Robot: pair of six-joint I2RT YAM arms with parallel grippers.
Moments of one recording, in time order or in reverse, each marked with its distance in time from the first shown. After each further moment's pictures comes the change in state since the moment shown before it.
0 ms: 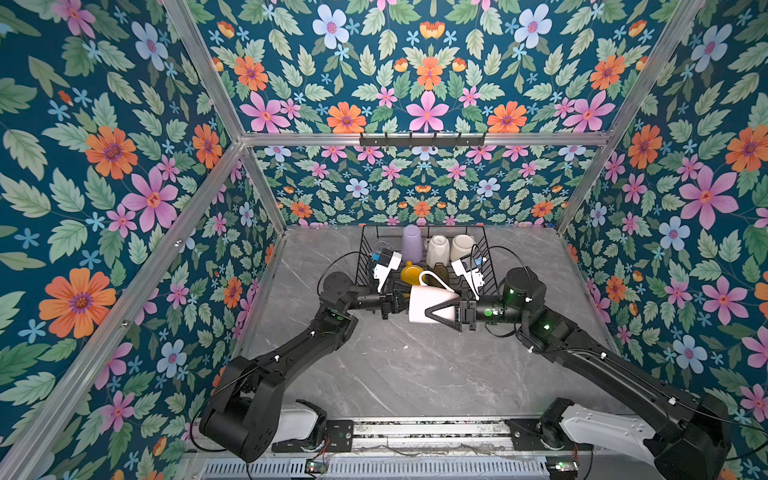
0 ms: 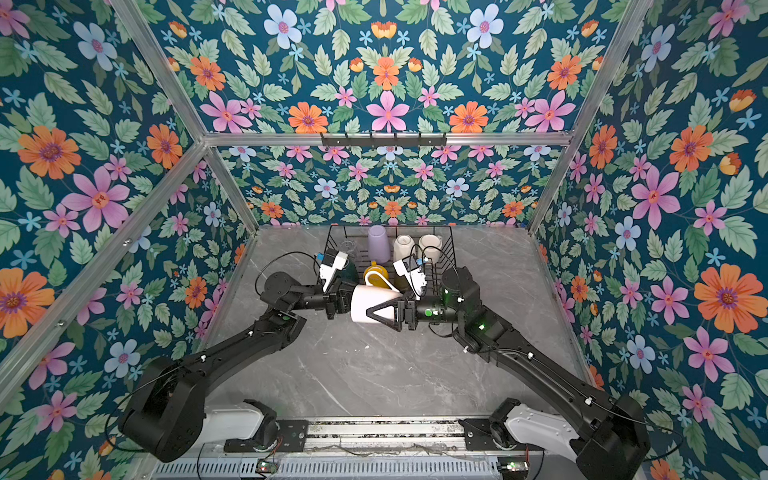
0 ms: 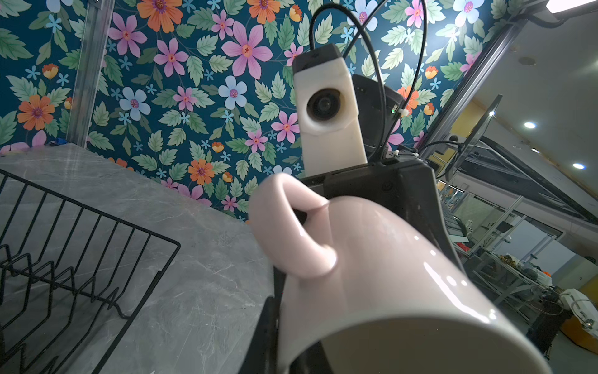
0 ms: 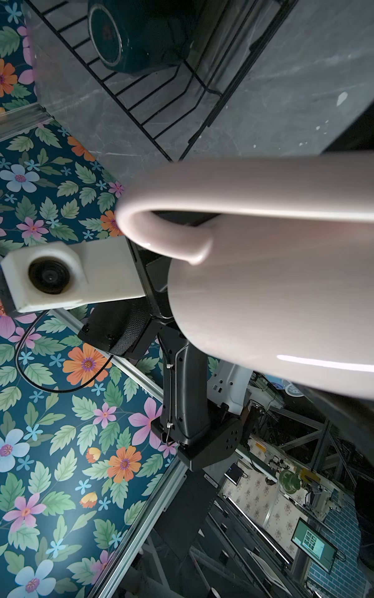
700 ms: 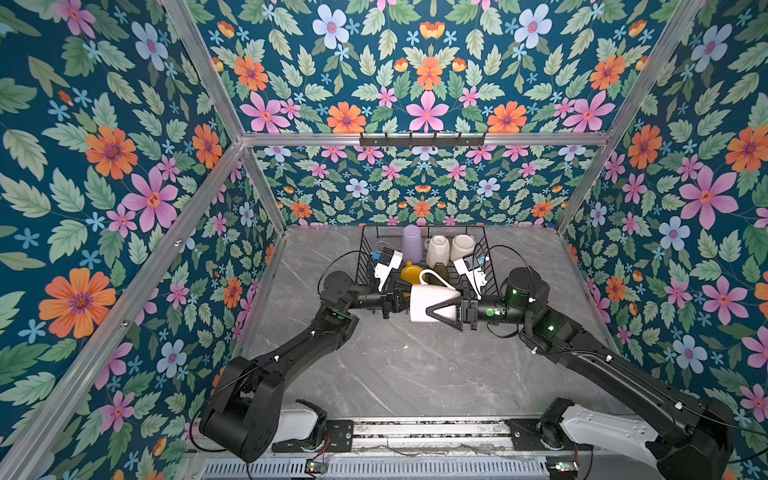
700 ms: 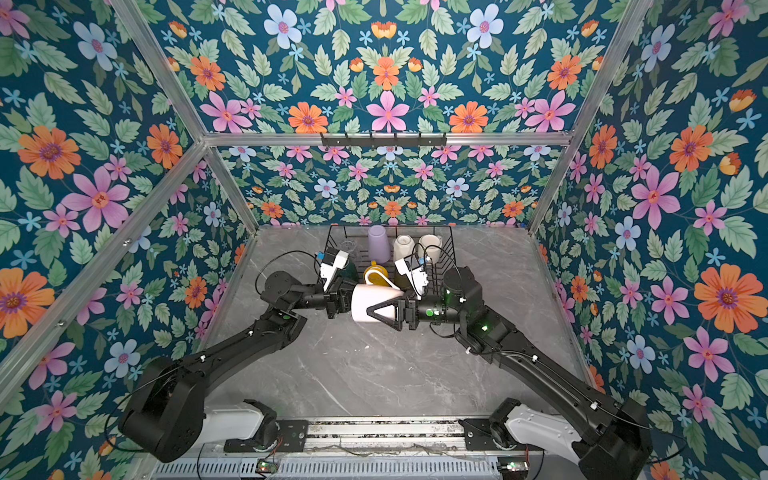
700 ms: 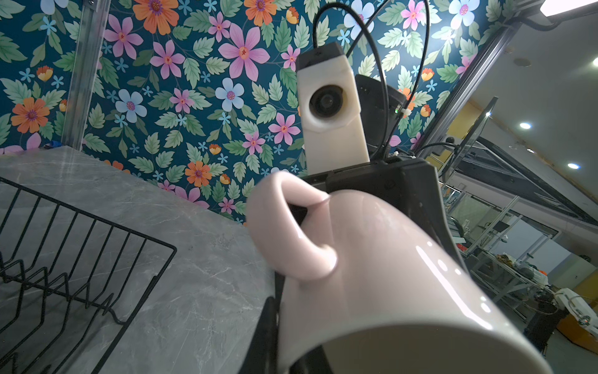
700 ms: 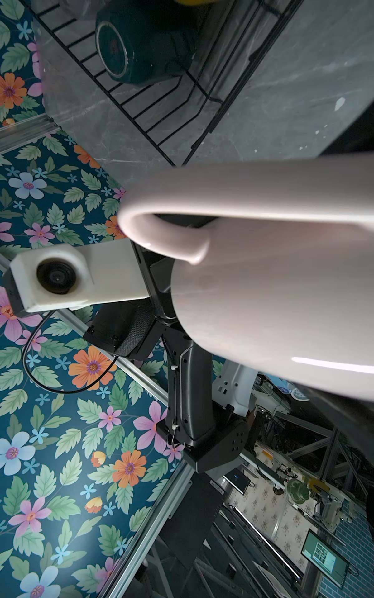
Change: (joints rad) left arm 0.002 0.000 0.011 -0.006 -0.002 -0.007; right arm 0.003 -0.023 0.025 -0.054 0.039 -0.006
